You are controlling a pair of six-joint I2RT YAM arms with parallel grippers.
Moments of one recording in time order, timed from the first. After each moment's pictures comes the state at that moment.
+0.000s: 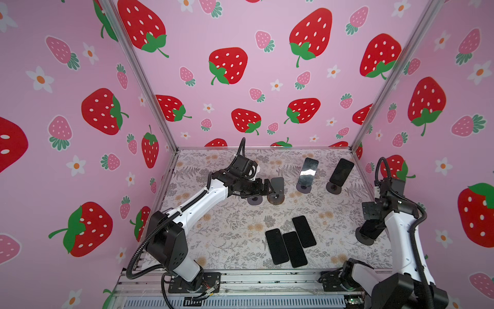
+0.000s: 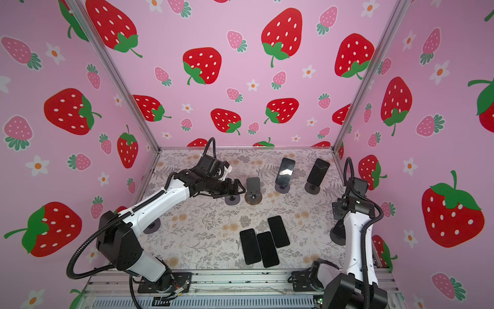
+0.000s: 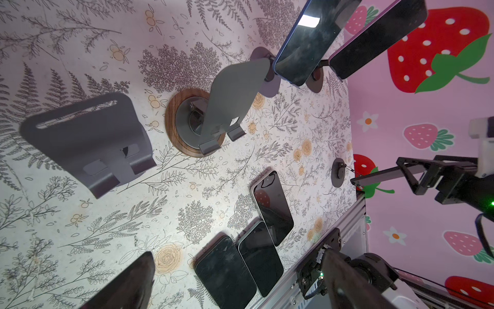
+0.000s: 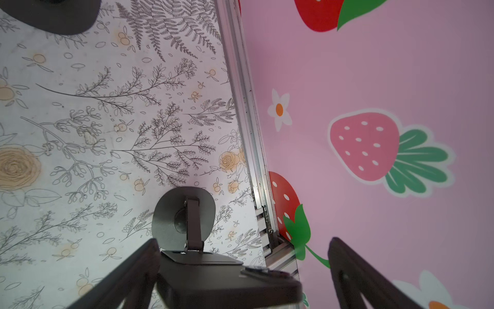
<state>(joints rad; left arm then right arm) -0.57 1.60 1.36 -0.70 0.42 -0.53 -0.28 1.02 0.92 -0.90 0.36 -0.38</state>
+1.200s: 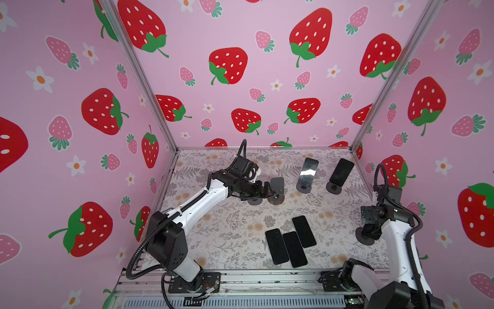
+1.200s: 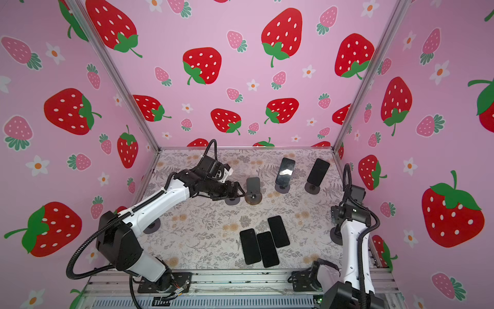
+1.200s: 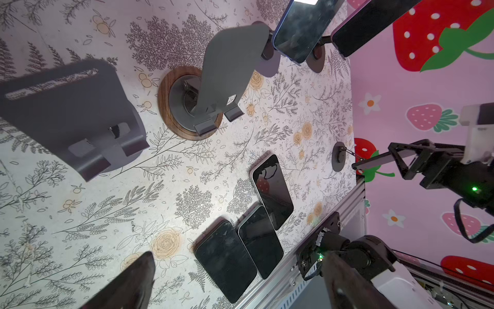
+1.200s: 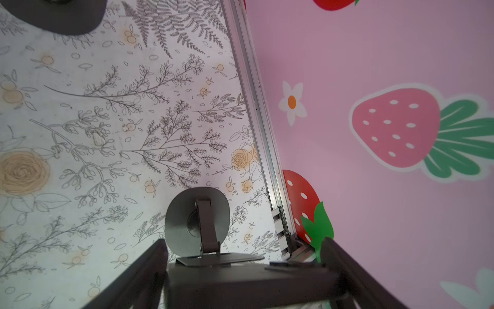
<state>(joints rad) -0.57 1.58 1.36 -0.76 0.45 -0.50 -0.28 0.97 0.83 -0.83 0.33 -0.33</state>
